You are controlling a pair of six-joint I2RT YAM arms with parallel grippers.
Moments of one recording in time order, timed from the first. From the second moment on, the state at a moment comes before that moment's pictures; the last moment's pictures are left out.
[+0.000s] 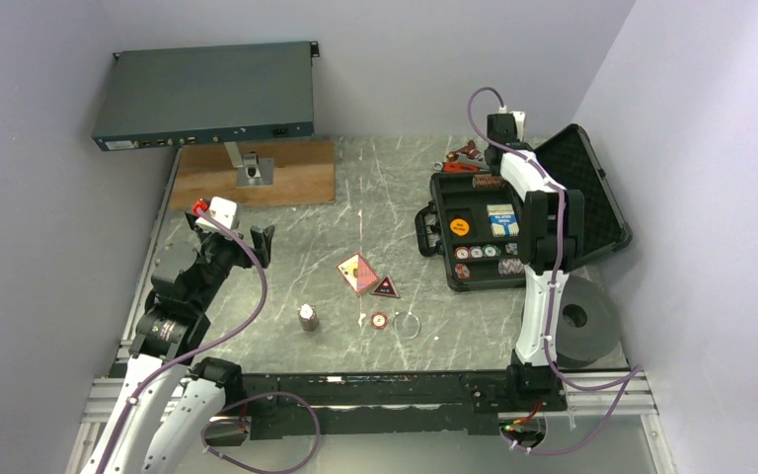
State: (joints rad) left arm -0.26 0.54 0.71 -0.23 0.04 0.07; right arm 0.04 2.23 1.83 -0.39 0.53 0.10
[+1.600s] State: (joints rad) left arm -0.26 0.53 0.71 -0.23 0.05 0.07; right arm 0.14 2.05 1.74 -0.43 0.16 0.16
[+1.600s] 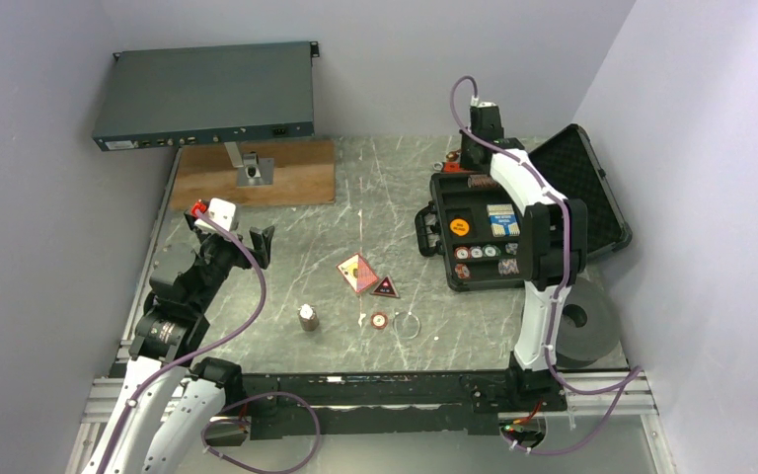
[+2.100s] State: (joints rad) left arm -0.26 0.53 0.71 -0.23 0.05 0.07; right arm 0.18 2.21 1.80 -0.50 0.14 0.17
